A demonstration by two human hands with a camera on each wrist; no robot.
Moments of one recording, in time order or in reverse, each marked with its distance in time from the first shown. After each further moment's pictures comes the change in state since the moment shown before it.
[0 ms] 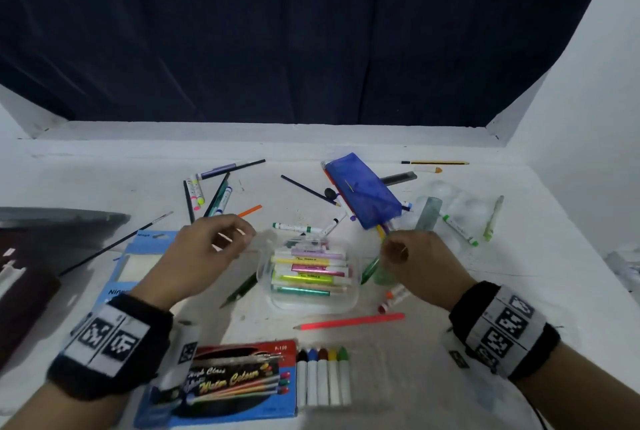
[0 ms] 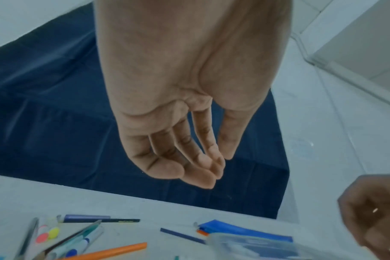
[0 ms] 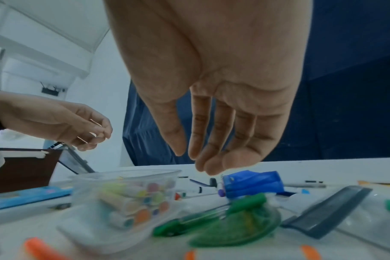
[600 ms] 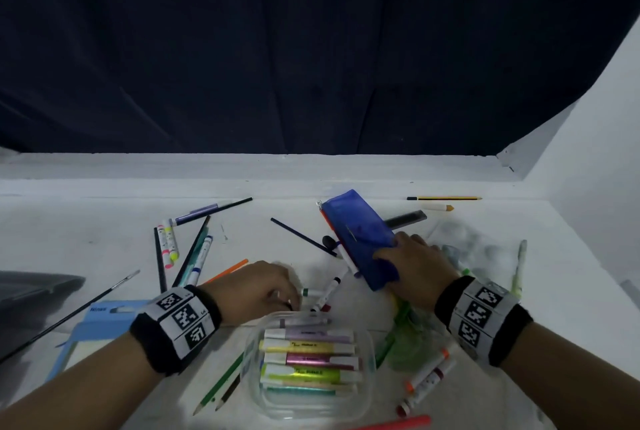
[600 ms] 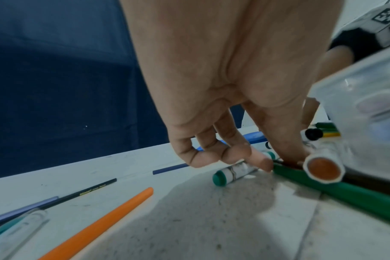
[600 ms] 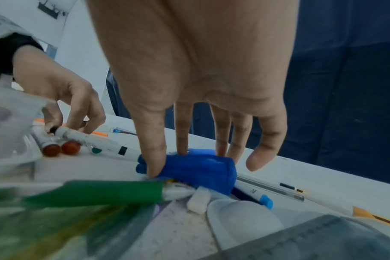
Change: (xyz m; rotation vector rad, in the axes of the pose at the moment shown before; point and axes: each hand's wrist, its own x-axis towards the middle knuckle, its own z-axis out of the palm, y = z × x) left_hand 0.140 -0.029 0.055 0.335 -0.617 0.418; right_hand 0.119 0.011 -0.009 -0.453 -0.291 0.027
